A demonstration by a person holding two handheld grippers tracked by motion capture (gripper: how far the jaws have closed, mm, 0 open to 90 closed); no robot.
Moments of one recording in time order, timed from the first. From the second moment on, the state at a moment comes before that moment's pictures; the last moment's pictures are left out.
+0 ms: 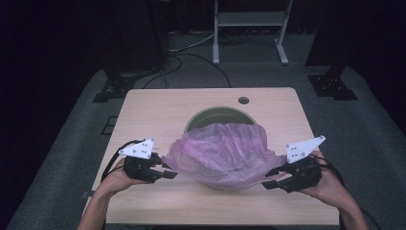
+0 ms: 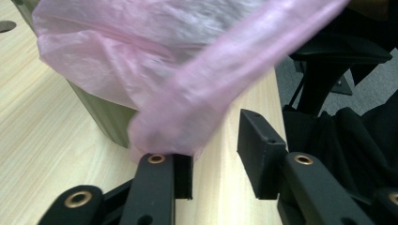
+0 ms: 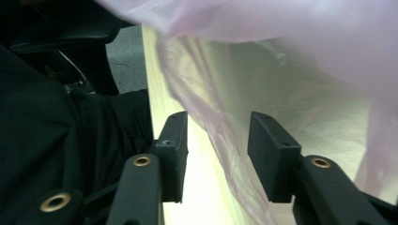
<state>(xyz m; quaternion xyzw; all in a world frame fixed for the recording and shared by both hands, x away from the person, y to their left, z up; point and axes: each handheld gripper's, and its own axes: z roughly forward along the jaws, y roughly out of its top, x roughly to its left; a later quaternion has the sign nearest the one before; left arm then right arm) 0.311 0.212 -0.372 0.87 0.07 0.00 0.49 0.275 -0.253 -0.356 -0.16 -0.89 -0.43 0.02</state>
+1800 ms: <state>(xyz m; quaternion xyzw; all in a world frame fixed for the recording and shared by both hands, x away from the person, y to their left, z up) 0.280 0.214 -0.300 0.86 0.06 0.06 0.51 0.245 -0.284 -0.280 -0.16 -0.86 -0.48 -0.09</state>
